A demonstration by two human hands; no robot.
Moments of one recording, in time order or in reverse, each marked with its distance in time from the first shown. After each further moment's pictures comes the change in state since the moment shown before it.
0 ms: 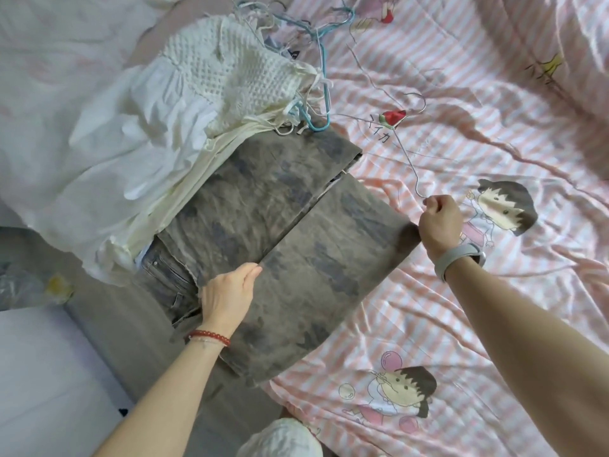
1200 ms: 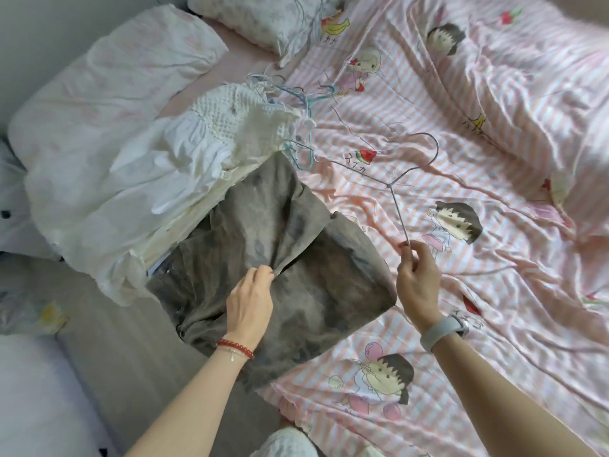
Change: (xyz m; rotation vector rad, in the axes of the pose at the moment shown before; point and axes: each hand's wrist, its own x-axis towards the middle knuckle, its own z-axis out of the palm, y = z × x) left_hand -0.050 0.035 -0.007 -0.002 0.286 0.326; right_hand -0.130 0.011 -0.056 0.165 0.087 -0.302
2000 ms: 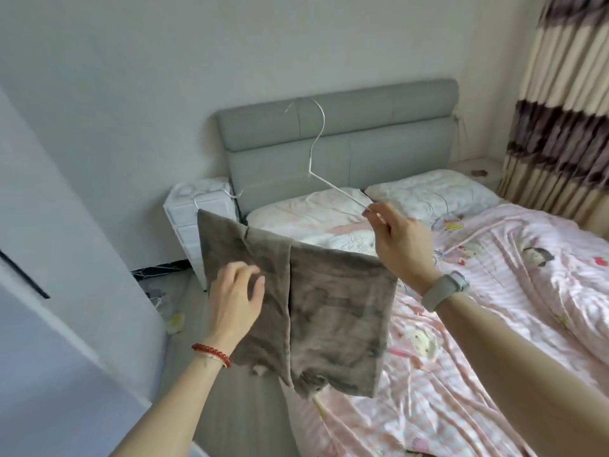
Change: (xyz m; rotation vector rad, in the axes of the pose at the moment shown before) left_hand -0.195 0.020 -0.281 0.099 0.707 -0.285; right_hand -0.169 -0.300 -0.105 0.089 -0.067 -1.299
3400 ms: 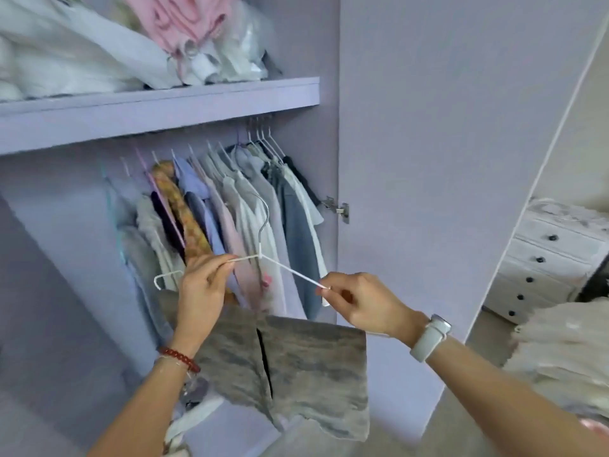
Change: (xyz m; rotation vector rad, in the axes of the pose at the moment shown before) left_hand -0.368 -0.085 -0.445 0.409 0.750 -0.691; right_hand -0.197 -0.482 0.064 0.925 -1.115 -0.966
